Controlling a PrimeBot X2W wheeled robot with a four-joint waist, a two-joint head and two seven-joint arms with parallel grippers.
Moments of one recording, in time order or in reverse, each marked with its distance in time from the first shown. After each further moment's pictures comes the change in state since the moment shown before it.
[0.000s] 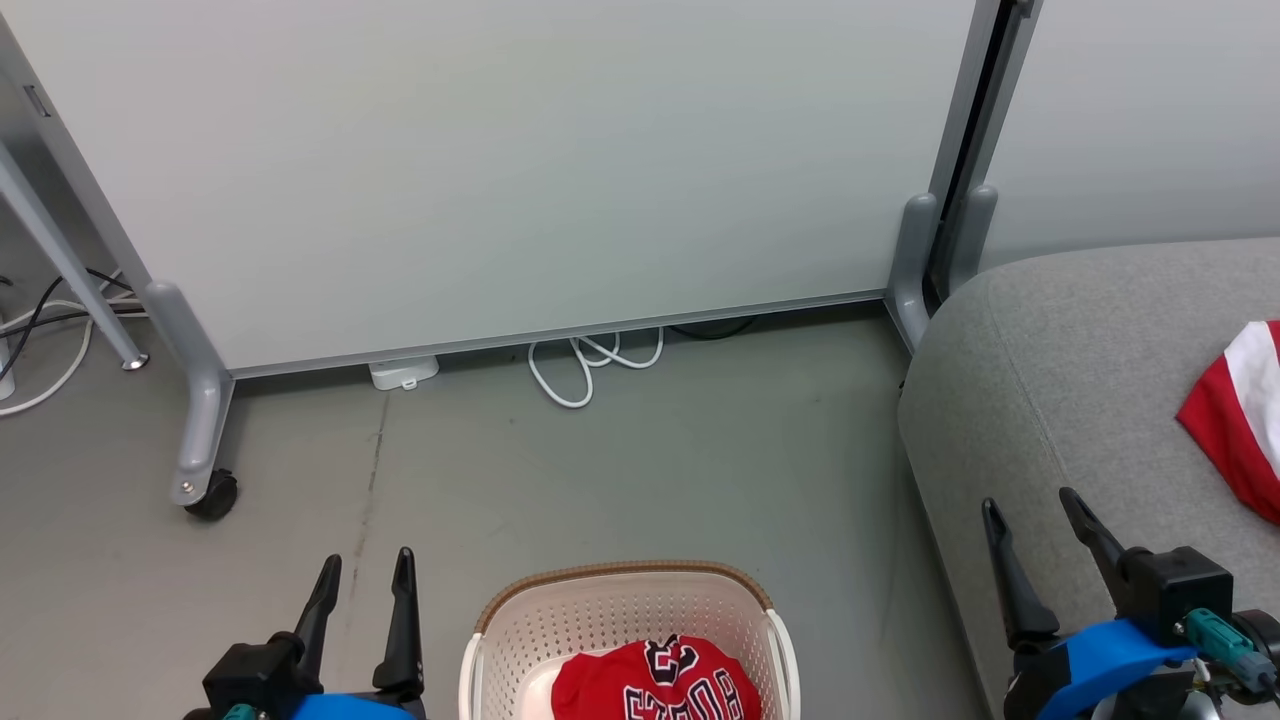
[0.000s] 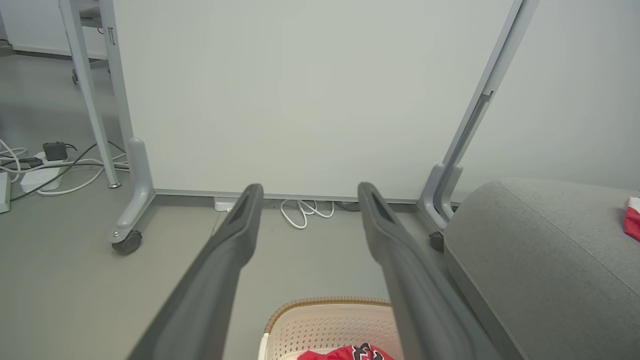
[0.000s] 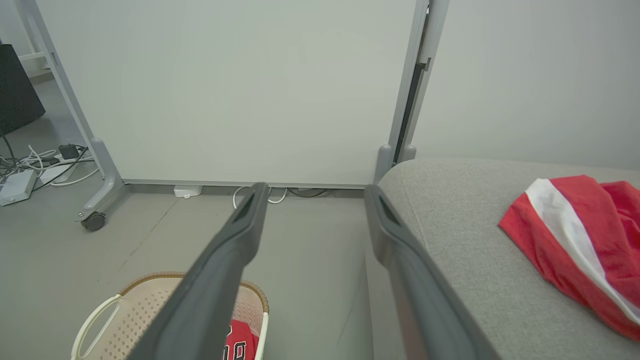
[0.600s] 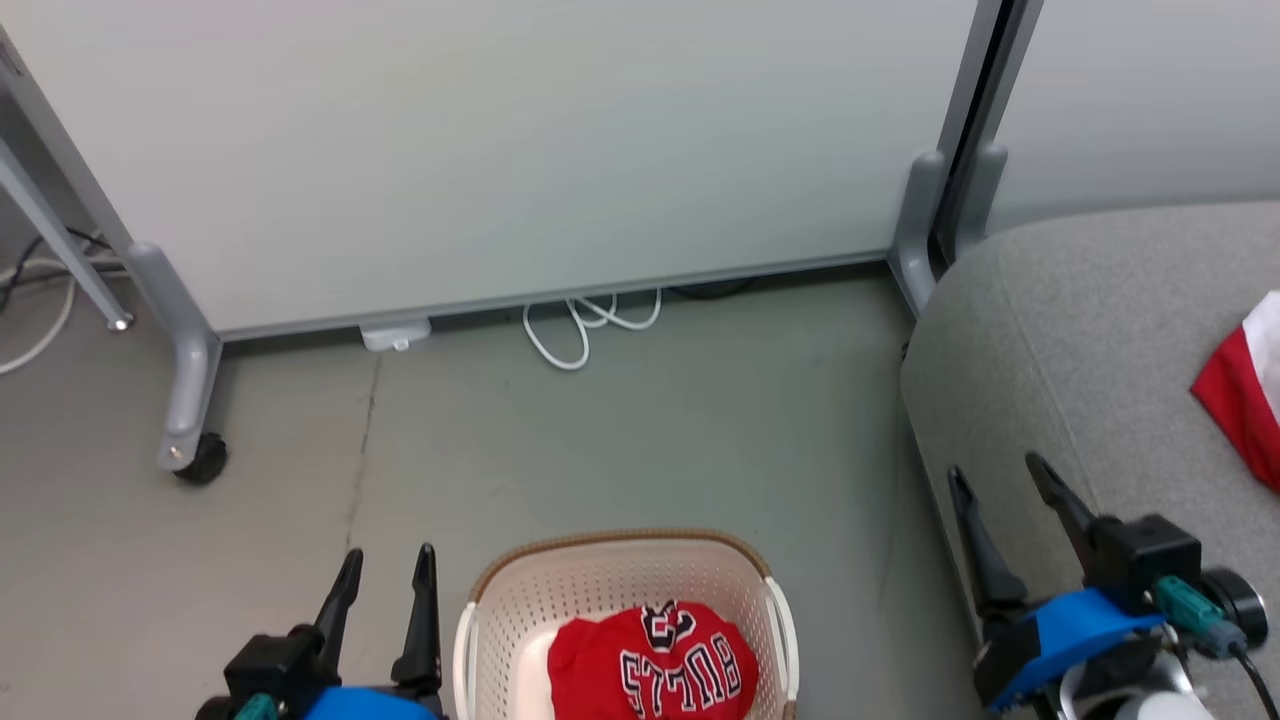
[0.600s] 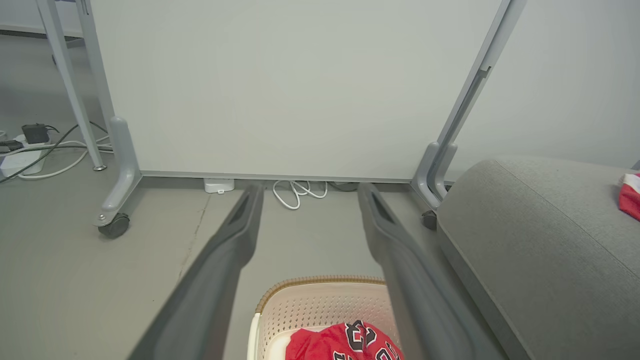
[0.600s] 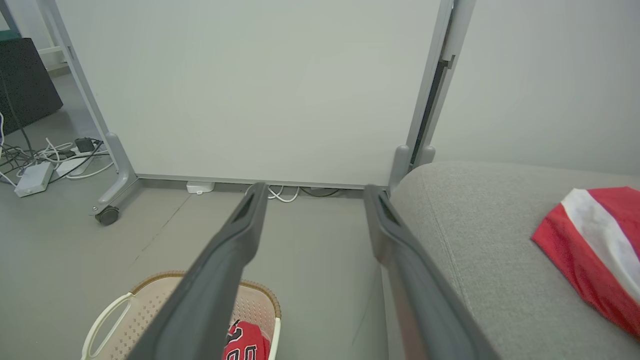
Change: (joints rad) left arm -0.007 0.001 -0.036 0.011 -0.006 0.000 0.000; right arm -0.046 0.003 0.046 0.005 -0.002 0.000 0.000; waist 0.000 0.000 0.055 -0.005
